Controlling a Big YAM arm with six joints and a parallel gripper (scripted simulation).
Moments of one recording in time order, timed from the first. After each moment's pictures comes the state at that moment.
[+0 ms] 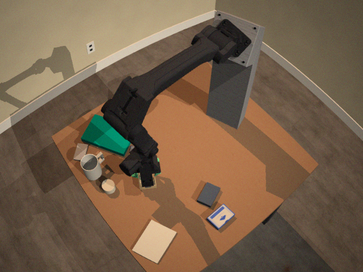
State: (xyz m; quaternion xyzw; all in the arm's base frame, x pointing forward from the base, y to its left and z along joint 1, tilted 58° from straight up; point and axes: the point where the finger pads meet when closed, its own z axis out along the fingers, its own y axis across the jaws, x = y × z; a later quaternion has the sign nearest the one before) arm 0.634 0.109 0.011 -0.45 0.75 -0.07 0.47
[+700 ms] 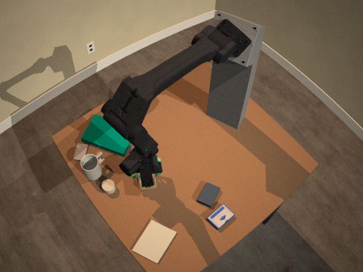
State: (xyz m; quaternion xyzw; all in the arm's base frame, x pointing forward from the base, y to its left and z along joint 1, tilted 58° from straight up) arm 0.634 0.109 0.011 -0.45 0.75 -0.07 0.47
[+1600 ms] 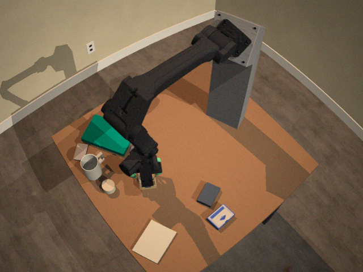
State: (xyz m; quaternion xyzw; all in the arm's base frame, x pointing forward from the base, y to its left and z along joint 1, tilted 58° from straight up) arm 0.634 0.109 0.013 -0.45 0.75 -0.07 0.47
